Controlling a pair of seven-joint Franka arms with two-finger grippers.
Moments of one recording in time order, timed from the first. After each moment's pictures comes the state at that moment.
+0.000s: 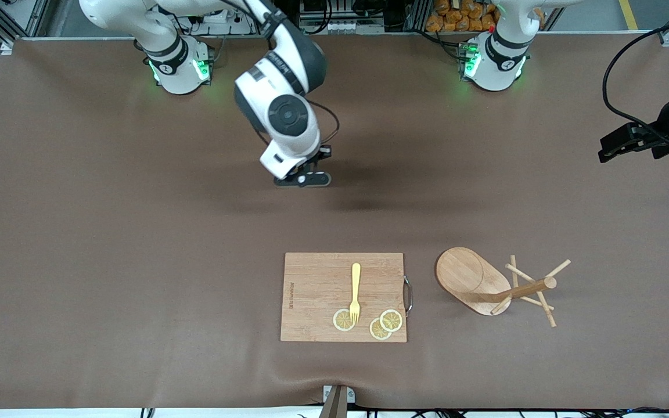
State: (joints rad) left arm 0.01 0.06 -0.06 -1.48 0.02 1.48 -0.11; right arm 0.83 0.44 -0.05 -1.68 0.21 1.92 0.68
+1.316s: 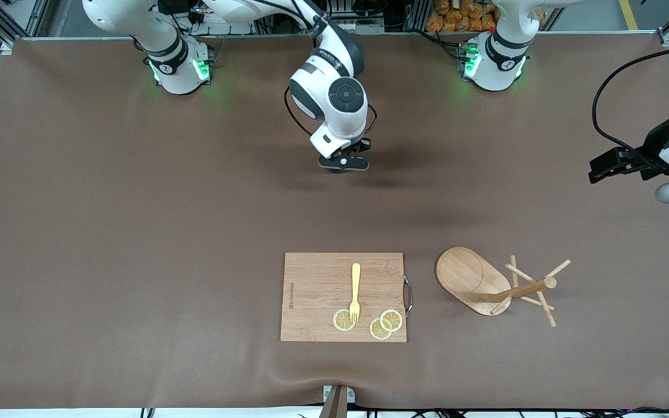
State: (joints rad) left arm 0.01 0.12 -0.06 -1.49 0.02 1.57 -0.11; right arm 0.99 0.59 -0.05 -1.66 0.21 2.14 0.93
